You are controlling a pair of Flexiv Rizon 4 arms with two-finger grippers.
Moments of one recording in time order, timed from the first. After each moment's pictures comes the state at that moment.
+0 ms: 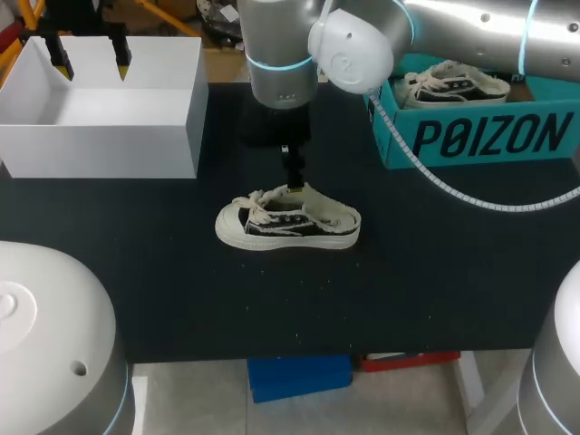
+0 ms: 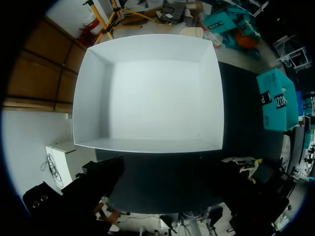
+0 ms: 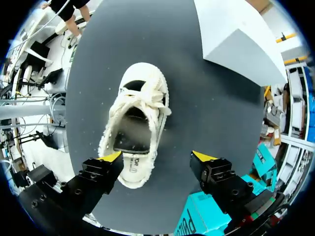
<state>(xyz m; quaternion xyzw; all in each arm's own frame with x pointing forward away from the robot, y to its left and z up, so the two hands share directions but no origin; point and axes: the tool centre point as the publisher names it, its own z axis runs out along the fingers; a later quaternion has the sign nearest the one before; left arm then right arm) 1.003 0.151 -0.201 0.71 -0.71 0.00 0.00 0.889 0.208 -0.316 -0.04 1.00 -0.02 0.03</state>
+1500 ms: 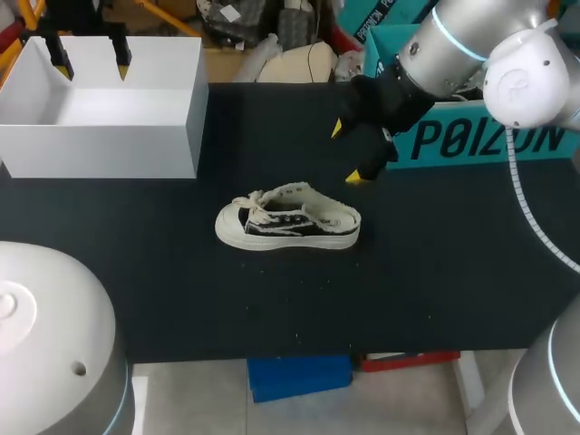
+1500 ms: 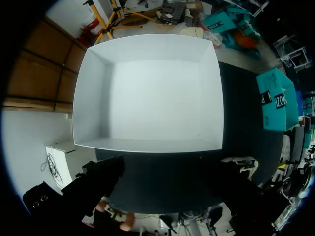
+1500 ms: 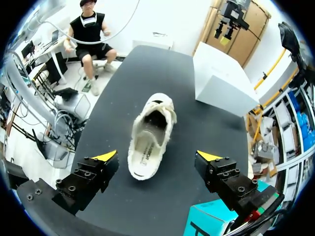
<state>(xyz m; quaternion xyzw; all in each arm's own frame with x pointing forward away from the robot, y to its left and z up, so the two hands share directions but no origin) 1.003 0.151 -0.201 0.71 -0.71 0.00 0.00 0.863 0.130 -0.265 -0.11 0.96 0.26 0.04</state>
